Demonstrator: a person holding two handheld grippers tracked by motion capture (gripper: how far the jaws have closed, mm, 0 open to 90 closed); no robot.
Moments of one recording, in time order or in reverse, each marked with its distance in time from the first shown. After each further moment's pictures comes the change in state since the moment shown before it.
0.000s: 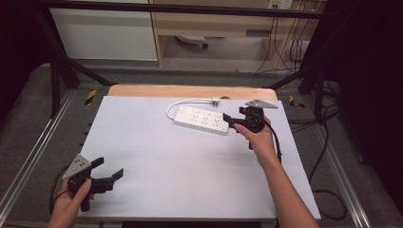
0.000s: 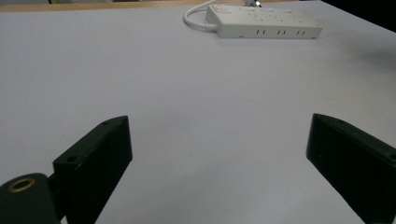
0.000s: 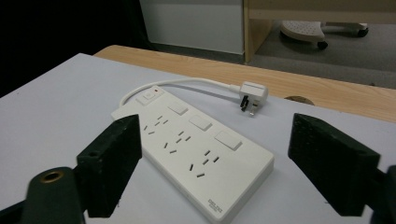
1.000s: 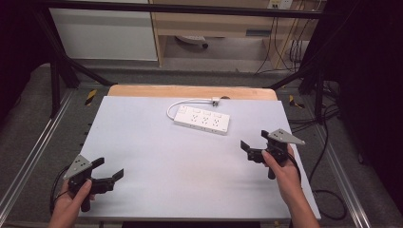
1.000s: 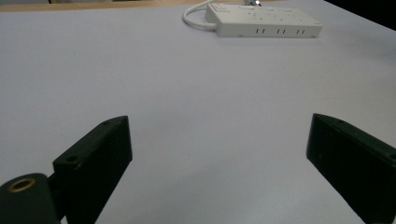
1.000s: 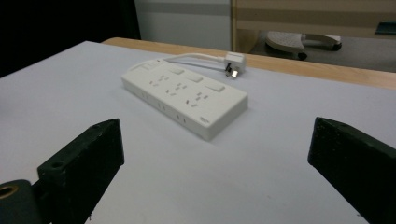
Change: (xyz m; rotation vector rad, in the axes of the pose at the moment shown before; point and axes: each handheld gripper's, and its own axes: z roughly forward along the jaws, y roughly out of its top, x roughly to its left) left arm -0.002 0.000 0.000 0.002 0.002 0.002; right arm 0.005 -0.067 -0.095 -0.063 -0.048 -0.038
